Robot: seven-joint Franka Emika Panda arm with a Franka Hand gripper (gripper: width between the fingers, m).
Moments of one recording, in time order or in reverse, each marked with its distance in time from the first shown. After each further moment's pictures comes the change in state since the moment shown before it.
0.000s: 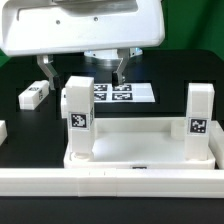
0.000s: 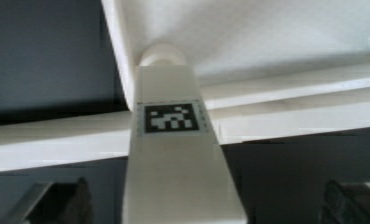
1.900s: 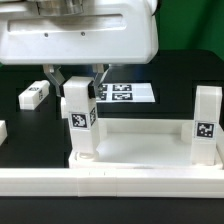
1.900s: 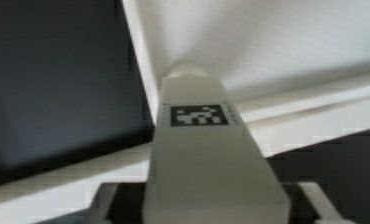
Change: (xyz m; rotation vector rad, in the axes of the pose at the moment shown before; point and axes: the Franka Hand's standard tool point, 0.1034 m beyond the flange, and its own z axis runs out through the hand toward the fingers) arm 0.008 0.009 0.009 -0.026 -0.119 0.319
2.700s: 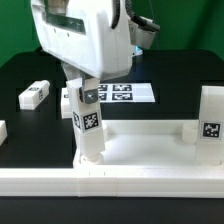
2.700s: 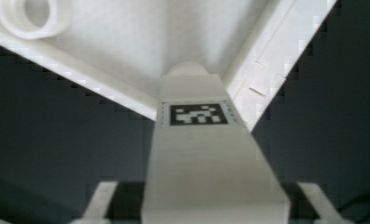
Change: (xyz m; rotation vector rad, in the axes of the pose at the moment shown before) arm 0.002 -0.005 0.000 0.003 0.043 0.674
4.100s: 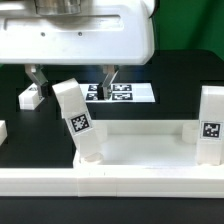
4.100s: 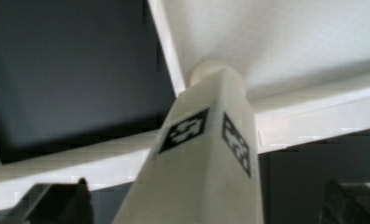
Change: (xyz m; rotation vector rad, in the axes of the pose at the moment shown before) arm 0.010 0.008 0.000 -0.011 -0.004 -0.910
